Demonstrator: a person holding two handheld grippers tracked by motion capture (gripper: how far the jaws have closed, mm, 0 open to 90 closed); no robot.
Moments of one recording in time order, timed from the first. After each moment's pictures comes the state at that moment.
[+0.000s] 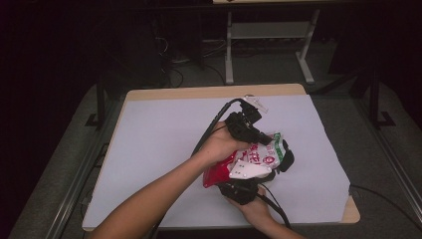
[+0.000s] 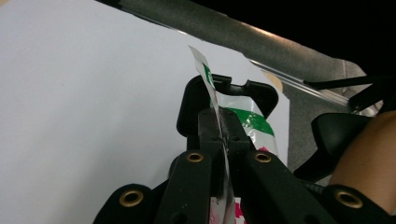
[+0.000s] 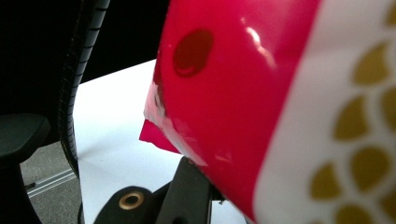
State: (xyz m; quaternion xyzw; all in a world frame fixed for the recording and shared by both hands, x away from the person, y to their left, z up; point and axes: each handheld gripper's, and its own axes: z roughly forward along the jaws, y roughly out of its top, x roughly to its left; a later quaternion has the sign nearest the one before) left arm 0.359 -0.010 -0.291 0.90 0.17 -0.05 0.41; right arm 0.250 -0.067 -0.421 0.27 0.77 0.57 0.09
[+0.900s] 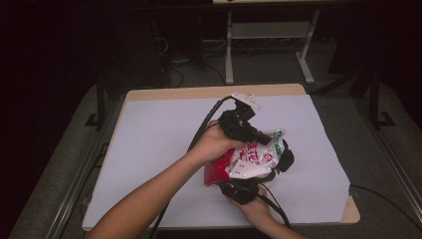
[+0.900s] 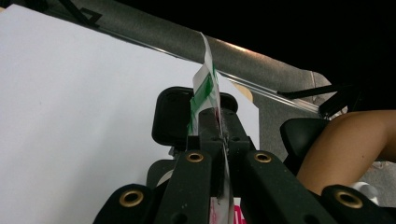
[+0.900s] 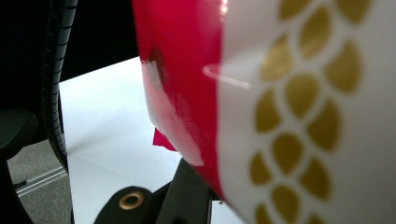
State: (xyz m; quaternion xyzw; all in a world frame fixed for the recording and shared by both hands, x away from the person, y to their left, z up) left arm 0.353 0.006 -0.276 0.88 0.14 -0.09 0.45; right arm 0.251 -0.068 -0.422 0.28 0.78 0.56 0.10
